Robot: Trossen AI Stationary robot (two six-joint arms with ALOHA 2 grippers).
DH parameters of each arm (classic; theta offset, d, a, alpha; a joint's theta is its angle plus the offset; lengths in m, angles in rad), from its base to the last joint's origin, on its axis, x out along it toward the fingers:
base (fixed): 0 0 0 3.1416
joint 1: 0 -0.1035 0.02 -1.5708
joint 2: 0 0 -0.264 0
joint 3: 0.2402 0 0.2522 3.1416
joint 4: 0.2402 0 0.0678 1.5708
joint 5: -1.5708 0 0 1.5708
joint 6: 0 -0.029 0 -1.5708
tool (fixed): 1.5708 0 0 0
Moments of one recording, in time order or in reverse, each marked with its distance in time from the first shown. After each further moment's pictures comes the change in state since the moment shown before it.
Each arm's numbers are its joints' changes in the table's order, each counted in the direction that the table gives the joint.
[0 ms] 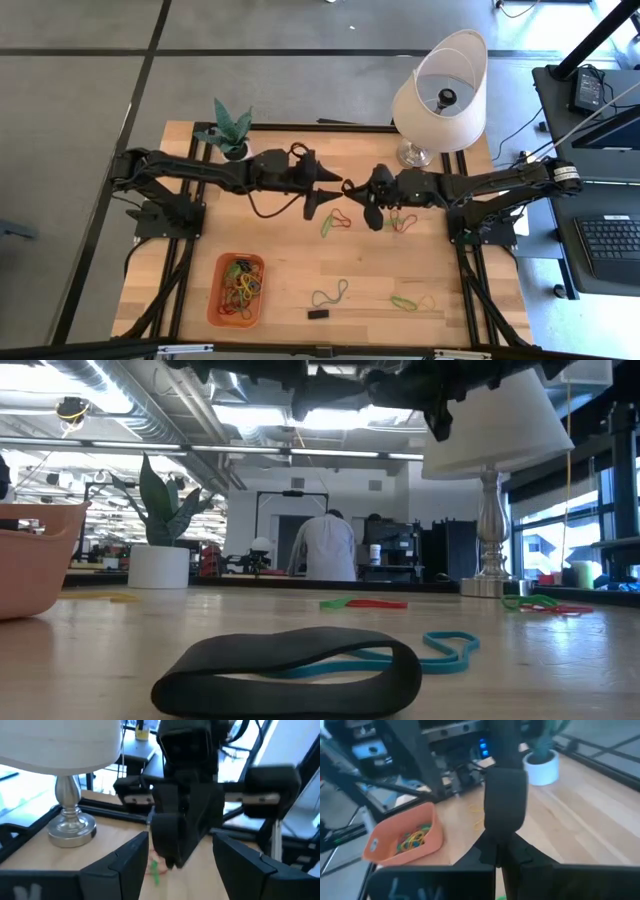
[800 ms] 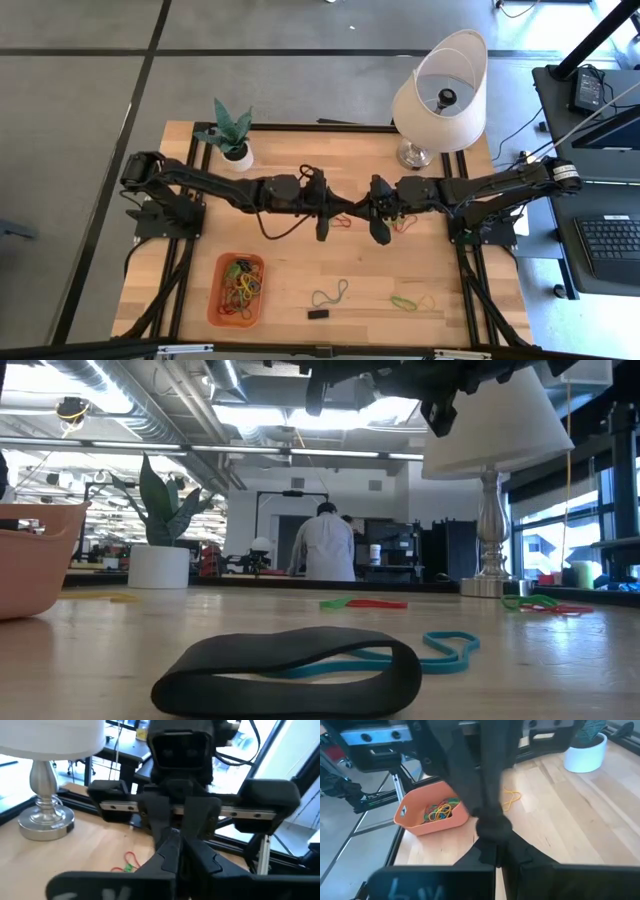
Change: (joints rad) left arm 0.163 -0.116 0.070 -0.068 0.194 0.126; right arm -0.049 0.000 0.000 0.034 0.126 0.056
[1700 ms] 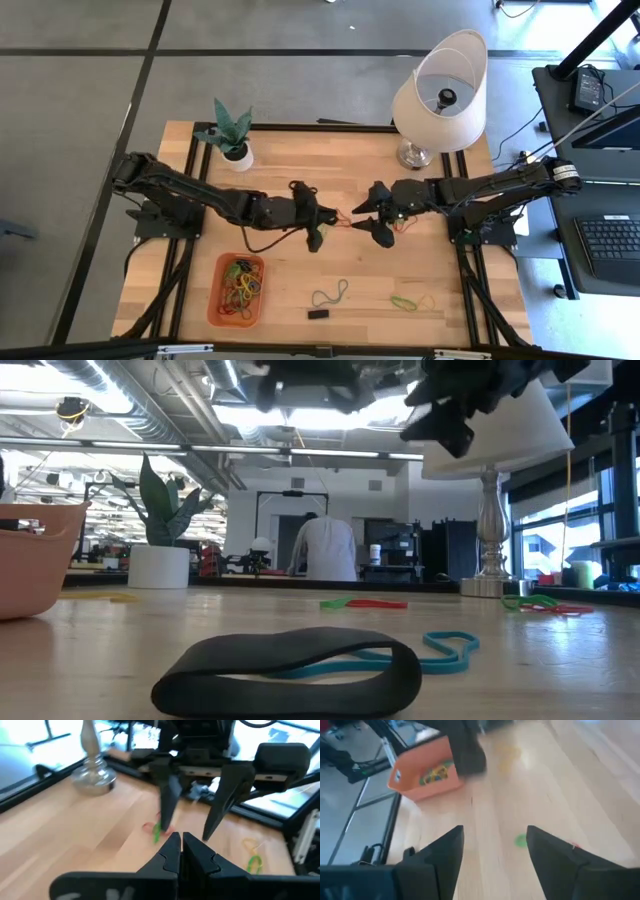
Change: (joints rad) left arm 0.140 0.074 0.000 0.317 0.310 0.102; right arm 0.001 0.000 -0.001 0.175 0.069 -0.048
